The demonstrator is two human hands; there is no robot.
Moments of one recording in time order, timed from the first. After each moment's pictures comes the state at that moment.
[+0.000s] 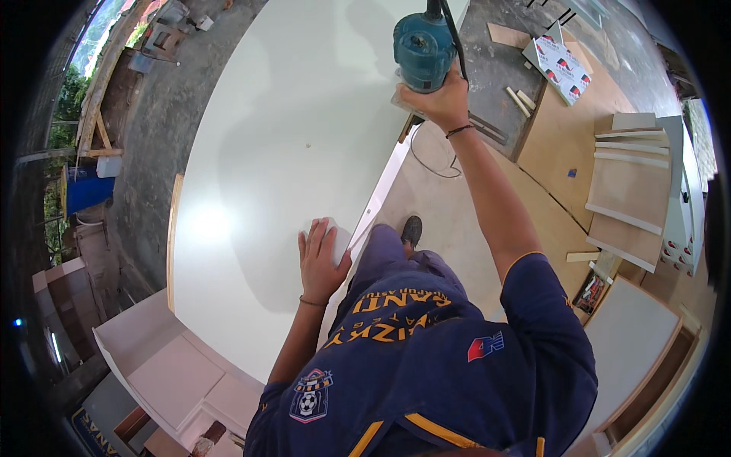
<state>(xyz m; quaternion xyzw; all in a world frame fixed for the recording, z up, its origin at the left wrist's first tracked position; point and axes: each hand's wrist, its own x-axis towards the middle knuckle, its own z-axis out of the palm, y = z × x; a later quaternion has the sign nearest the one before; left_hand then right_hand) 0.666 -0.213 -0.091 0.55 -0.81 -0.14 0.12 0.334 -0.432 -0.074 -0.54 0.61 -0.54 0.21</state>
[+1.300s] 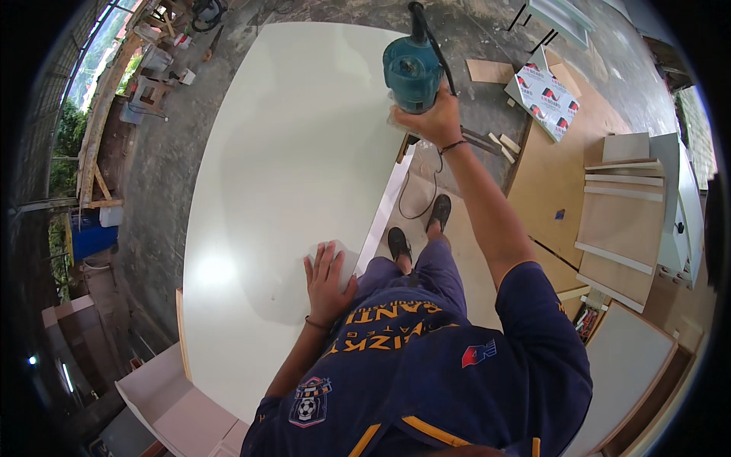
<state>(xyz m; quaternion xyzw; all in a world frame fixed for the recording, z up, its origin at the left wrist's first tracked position) 0.481 -0.424 -0.079 0.51 -0.83 -0.16 0.12 0.140 -0.645 -0.063 -0.55 0.60 -0.55 0.20</state>
